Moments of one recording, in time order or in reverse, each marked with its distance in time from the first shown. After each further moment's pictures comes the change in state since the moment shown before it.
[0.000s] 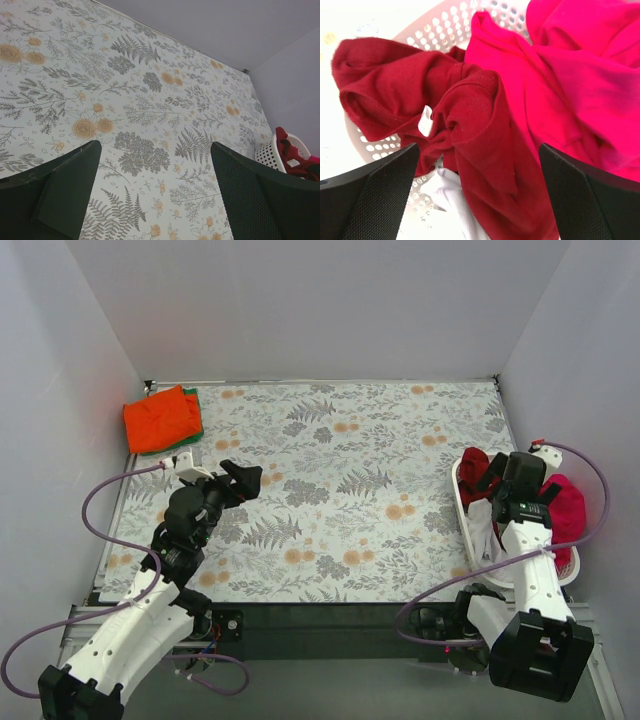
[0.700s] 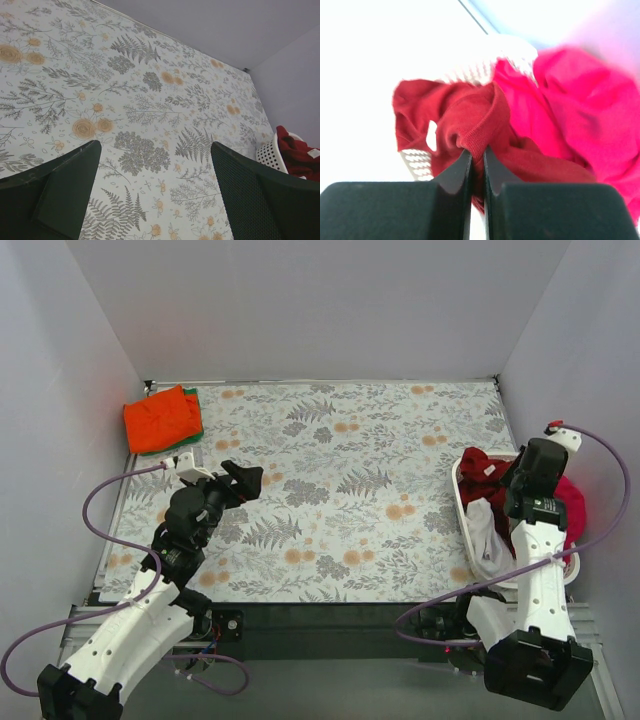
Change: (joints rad) left arm -0.014 0.000 0.000 0.000 -0.009 0.006; right arm -0.038 -0.031 0.137 -0.046 -0.090 -0.035
